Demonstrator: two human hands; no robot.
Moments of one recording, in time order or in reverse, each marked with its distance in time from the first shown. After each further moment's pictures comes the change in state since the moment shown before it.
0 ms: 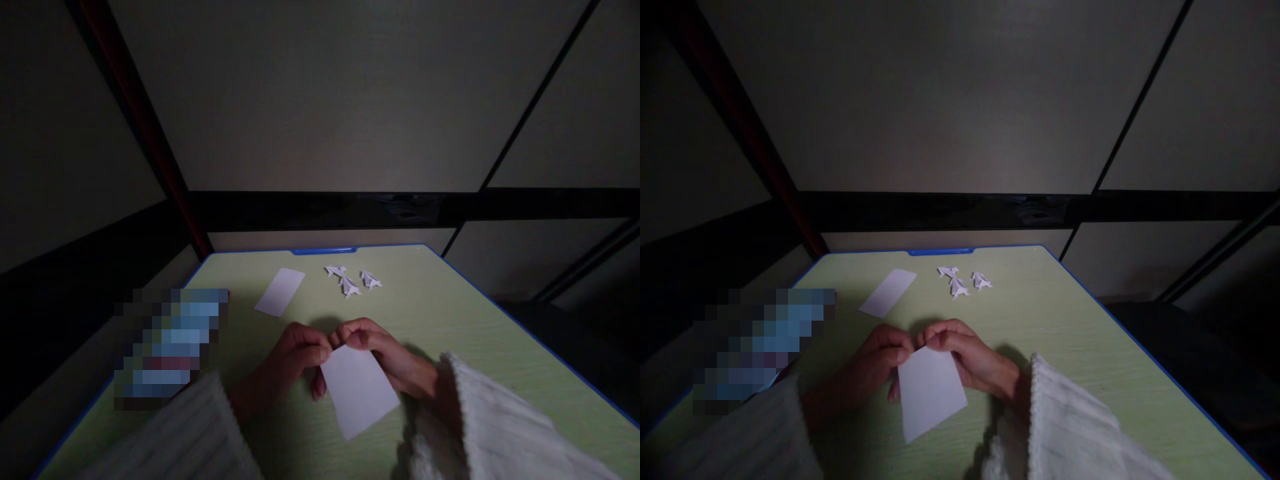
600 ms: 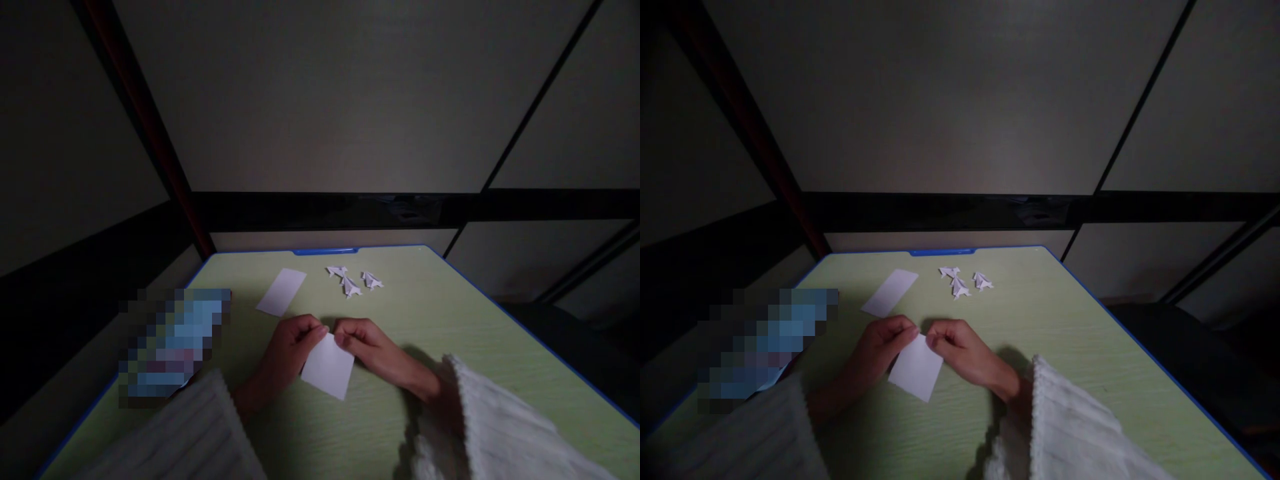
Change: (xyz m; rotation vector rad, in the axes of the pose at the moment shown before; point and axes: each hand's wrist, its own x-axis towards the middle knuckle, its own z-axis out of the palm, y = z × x) left_hand 0.006 0.004 -0.003 0.472 0.328 0.170; right_hand 0.002 0.005 -0.010 -0.694 0.087 -0.157
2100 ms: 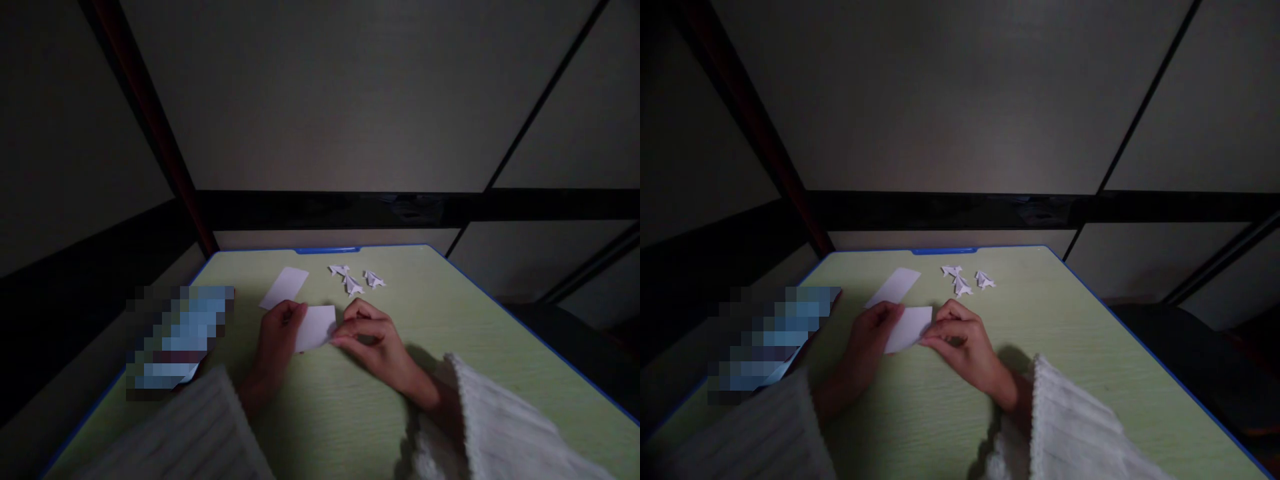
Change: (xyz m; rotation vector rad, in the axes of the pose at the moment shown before) left_hand 0.006 0.004 -0.005 -0.136 0.469 -0.101; right_hand 0.000 -0.002 0.002 -0.314 0.293 -0.437
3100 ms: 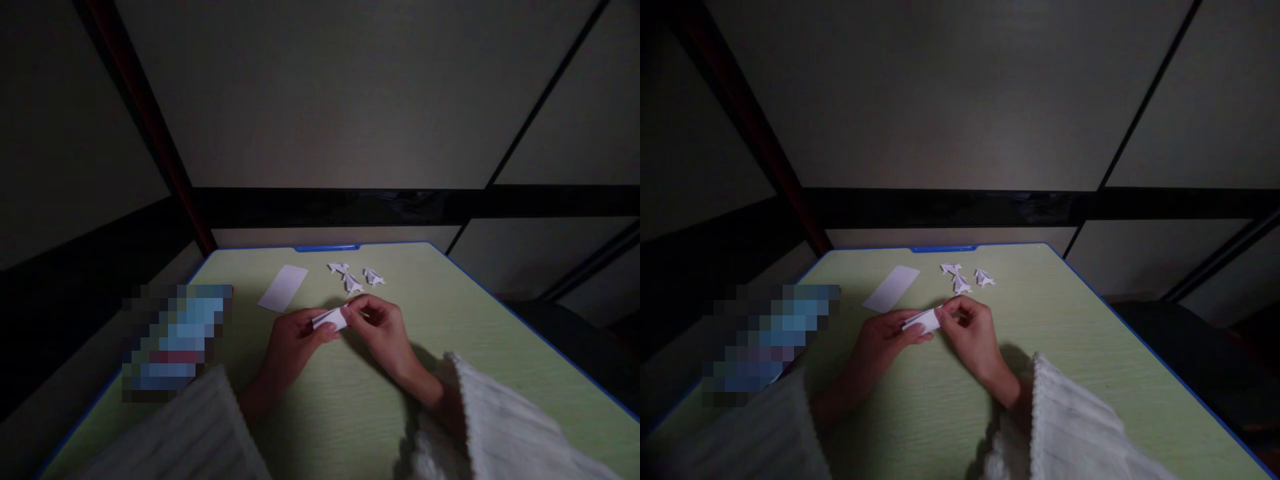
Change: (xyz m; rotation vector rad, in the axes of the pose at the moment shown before) left_hand -0.011 0.000 0.006 -0.144 -0.343 -0.052; right_hand 0.006 0.003 0.004 0.261 0.264 0.409
